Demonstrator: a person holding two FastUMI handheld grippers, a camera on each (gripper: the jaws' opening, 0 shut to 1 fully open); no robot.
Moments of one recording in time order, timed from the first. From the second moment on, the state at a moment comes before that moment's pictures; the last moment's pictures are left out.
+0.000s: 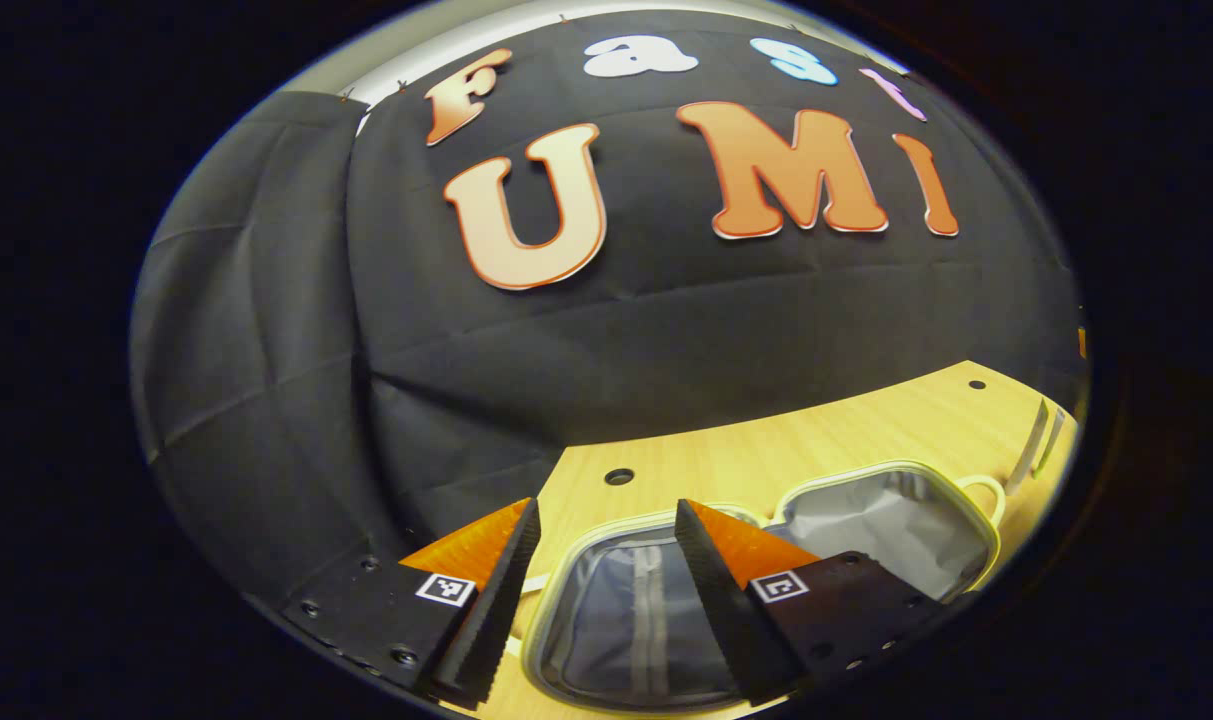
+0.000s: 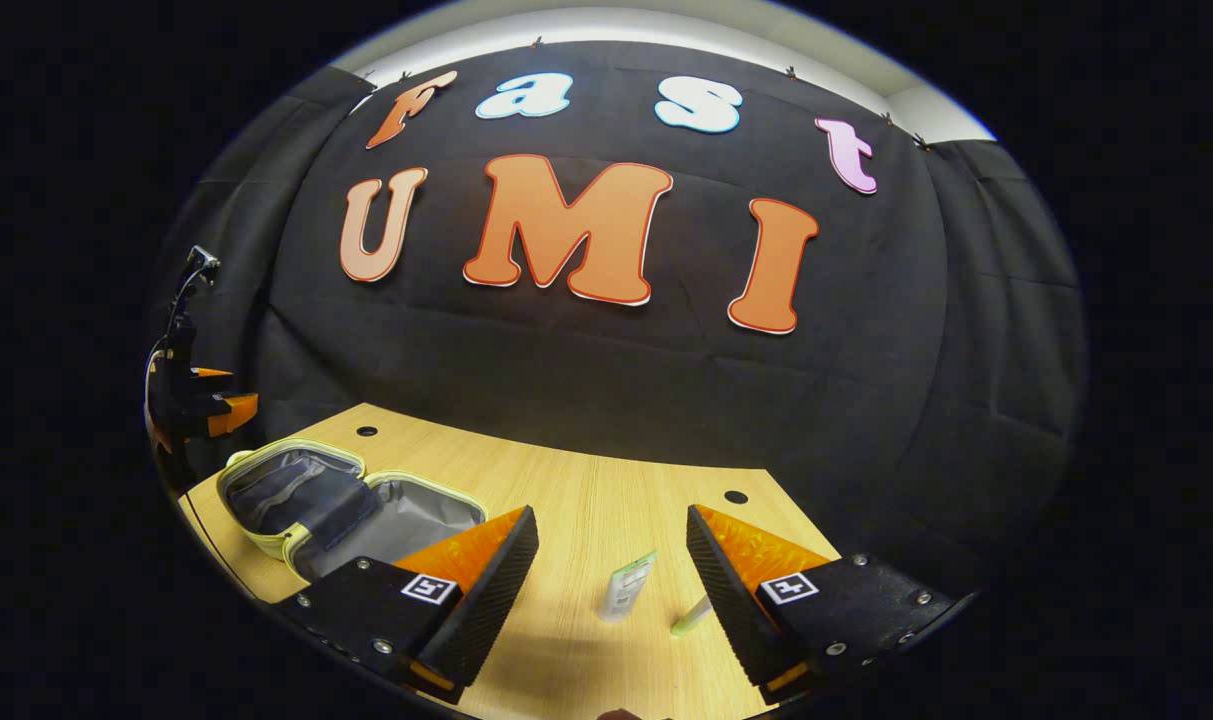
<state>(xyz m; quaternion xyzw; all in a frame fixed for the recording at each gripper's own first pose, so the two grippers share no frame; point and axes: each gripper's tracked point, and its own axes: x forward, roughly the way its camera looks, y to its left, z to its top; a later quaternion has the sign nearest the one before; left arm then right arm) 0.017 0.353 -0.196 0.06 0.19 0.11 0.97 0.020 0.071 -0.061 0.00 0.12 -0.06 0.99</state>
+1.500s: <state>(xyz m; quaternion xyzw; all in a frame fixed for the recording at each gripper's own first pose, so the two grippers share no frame) 0.035 -0.151 -0.272 -0.02 0.20 -0.20 0.96 -0.001 -0.047 -0.198 0.01 0.18 -0.01 0.98</state>
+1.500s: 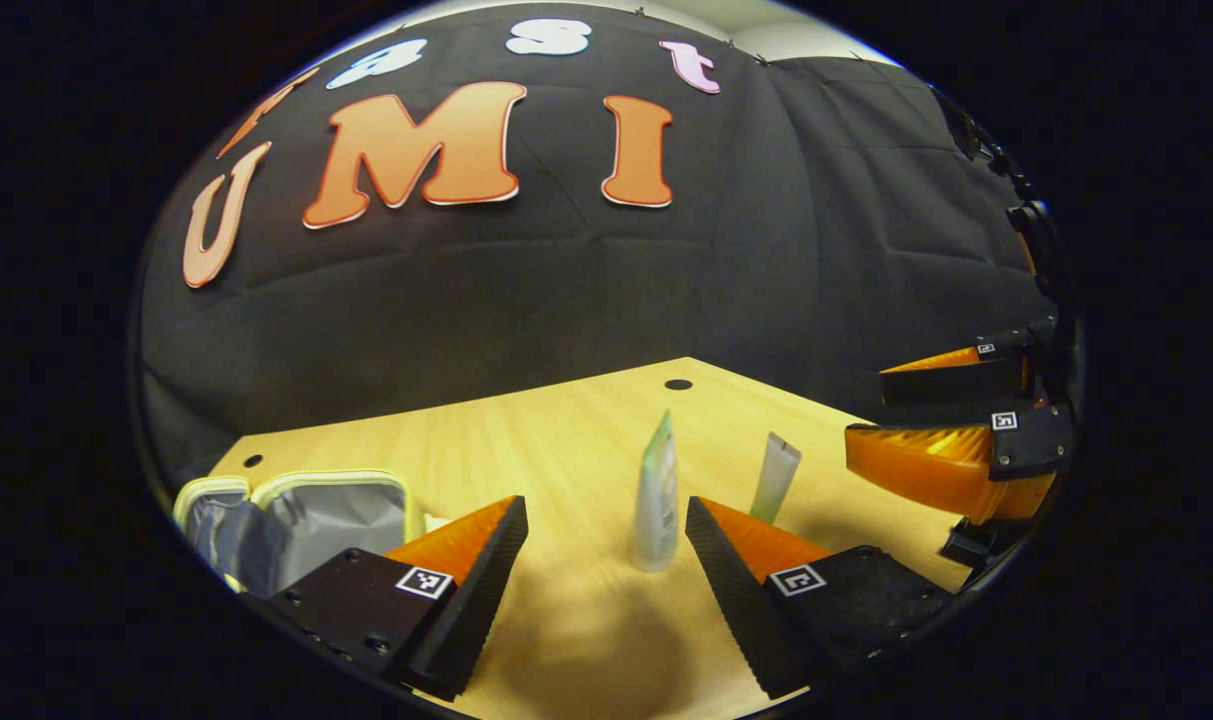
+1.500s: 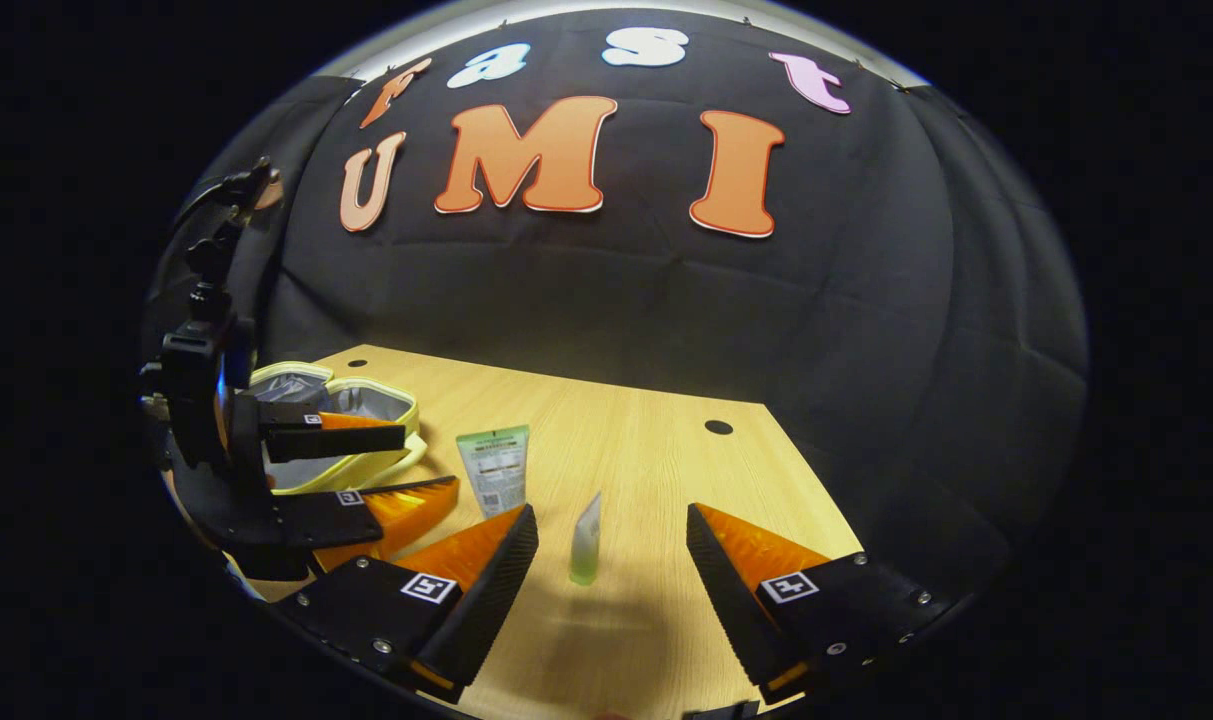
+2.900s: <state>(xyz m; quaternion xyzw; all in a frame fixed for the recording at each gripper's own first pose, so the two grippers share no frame) 0.074 -0.115 -0.220 -0.06 0.19 -0.16 0.97 0.046 -0.018 -0.316 0.05 0.29 0.05 0.95</state>
